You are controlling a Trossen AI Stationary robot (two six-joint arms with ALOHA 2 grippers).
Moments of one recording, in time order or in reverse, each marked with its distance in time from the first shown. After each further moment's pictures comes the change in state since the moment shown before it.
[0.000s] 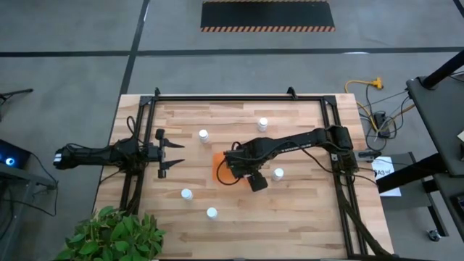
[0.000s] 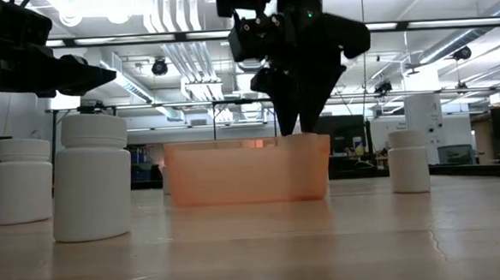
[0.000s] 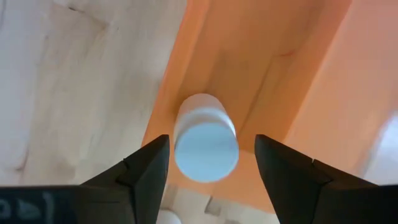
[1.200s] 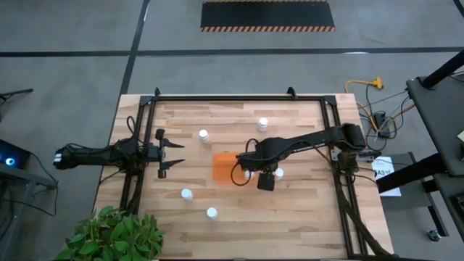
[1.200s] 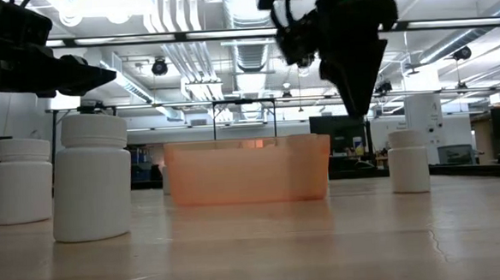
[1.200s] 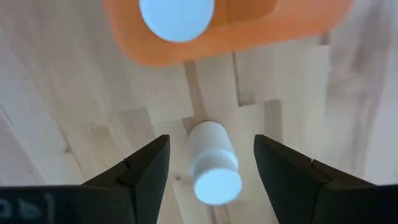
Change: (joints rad) left arm 0.000 0.000 0.000 0.000 0.000 0.000; right arm 0.032 -0.151 -0.143 -0.180 0.053 0.558
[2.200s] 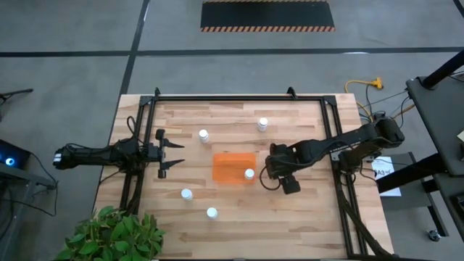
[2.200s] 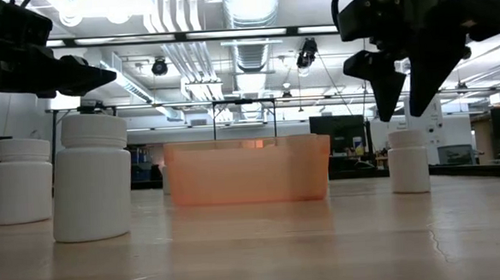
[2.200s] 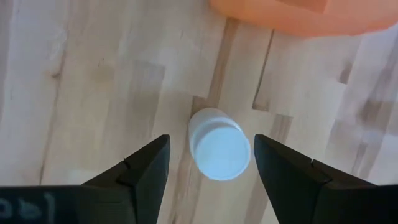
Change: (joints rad) left arm 0.000 0.004 0.000 0.000 0.000 0.000; right arm 0.060 -0.381 -0.498 0.385 0.003 -0.355
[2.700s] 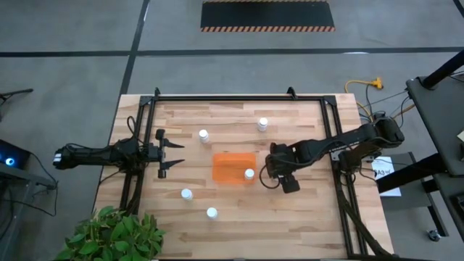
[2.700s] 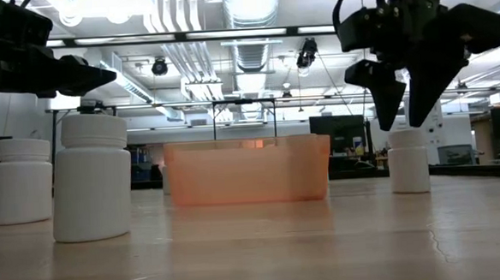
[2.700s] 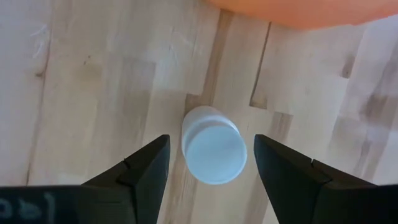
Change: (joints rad) left arm 0.000 0.000 0.000 0.000 0.000 0.000; right arm -0.016 0.000 -0.047 0.050 -0.001 -0.004
